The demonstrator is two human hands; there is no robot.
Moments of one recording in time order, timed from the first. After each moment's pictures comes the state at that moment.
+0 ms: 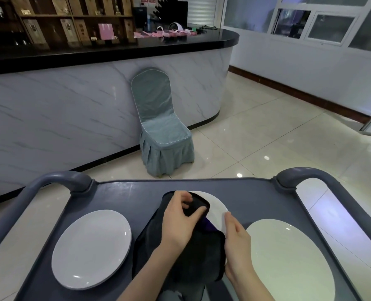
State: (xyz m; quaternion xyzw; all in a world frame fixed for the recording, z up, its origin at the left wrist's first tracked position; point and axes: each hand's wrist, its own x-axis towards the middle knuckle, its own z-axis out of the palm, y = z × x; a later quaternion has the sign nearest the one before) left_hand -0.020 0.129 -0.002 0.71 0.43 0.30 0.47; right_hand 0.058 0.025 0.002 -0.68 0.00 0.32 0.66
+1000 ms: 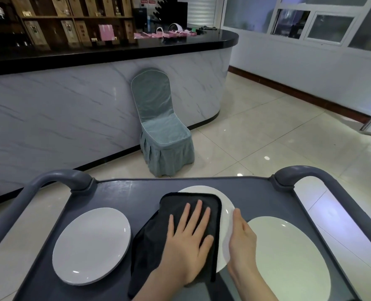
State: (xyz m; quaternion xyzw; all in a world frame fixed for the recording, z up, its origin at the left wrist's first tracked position) left_hand -0.048 0.084 -0.021 0.94 0.29 0.07 0.16; right_hand 0.065 0.011 0.009 -0.68 0.02 0.29 0.68
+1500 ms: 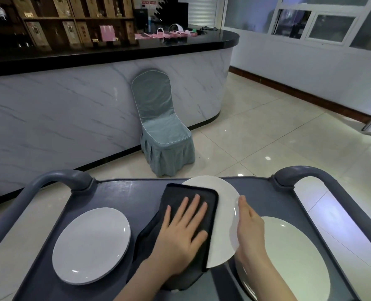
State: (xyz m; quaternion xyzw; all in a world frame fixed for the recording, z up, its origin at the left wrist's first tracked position) left_hand -0.054 0.110 -0.026 0.95 0.25 0.11 0.12; right_hand 0.085 0.012 0.034 -0.70 -0.03 0.27 0.66
